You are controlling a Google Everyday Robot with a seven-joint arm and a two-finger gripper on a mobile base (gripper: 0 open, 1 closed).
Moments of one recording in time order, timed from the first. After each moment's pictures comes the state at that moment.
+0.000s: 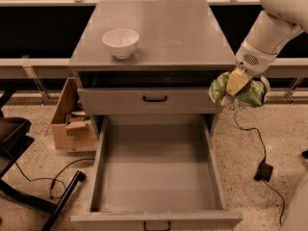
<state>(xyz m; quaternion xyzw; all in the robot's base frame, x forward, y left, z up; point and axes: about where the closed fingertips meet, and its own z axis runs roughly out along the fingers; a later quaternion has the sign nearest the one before) 0.590 -0.238 0.840 -0.43 0.90 0.04 0.09</state>
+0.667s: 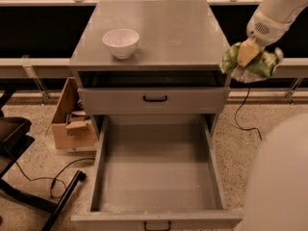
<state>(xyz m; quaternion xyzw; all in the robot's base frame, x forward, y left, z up) 0.639 -0.270 0.899 -0.38 0.92 -0.01 0.13</state>
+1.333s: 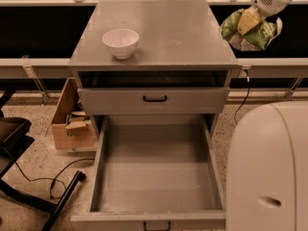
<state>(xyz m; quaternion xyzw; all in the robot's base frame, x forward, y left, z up) 0.711 -0.273 0.960 -0.35 0.90 -0.02 0.25</state>
